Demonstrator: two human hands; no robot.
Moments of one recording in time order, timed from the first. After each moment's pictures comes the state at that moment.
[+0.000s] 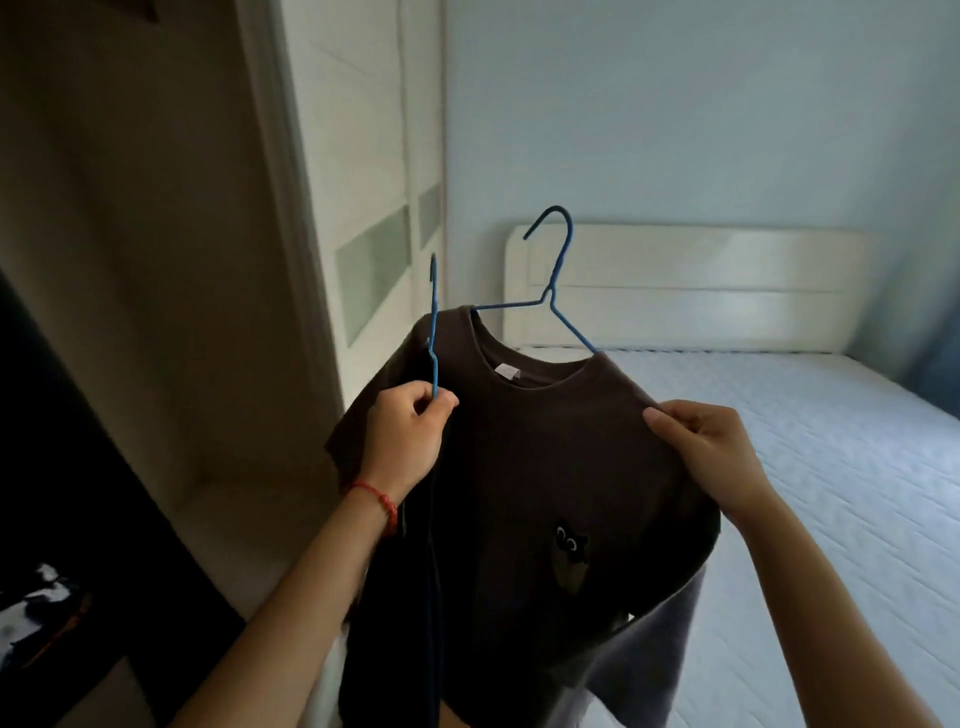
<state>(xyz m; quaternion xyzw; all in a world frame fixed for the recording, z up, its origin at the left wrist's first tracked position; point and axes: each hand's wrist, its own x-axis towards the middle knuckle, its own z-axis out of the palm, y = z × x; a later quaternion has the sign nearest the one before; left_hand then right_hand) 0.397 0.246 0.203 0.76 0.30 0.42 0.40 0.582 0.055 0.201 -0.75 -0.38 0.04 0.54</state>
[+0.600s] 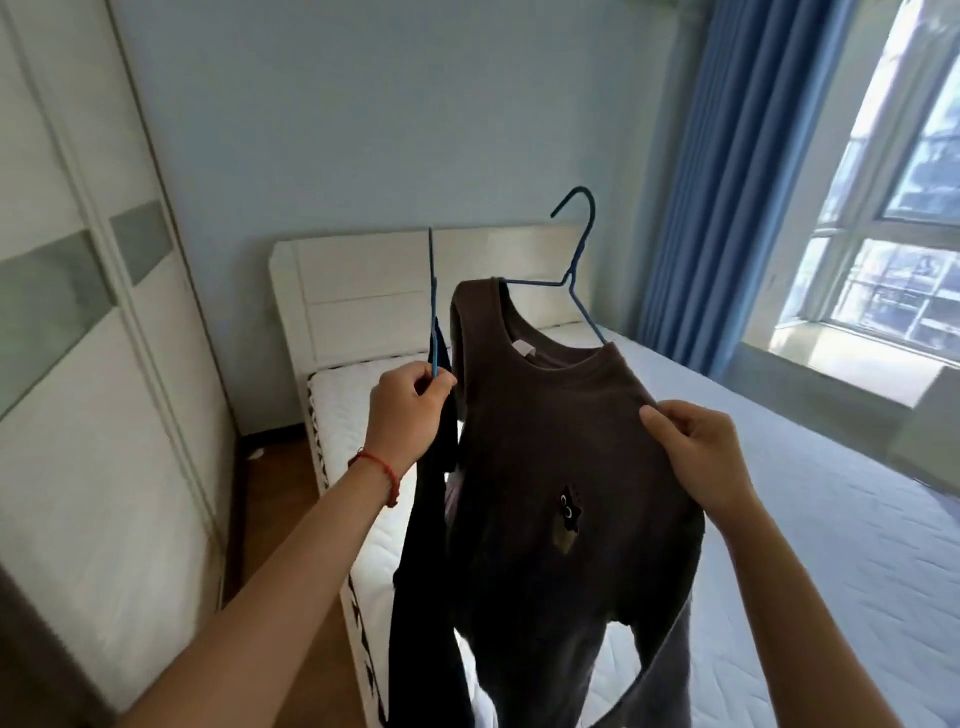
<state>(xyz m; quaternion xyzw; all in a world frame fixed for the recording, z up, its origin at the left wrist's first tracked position) 0.614 0.106 0.217 0.81 0.11 0.35 0.46 0.680 -0.146 0.193 -0.80 -0.18 -0.16 0.54</state>
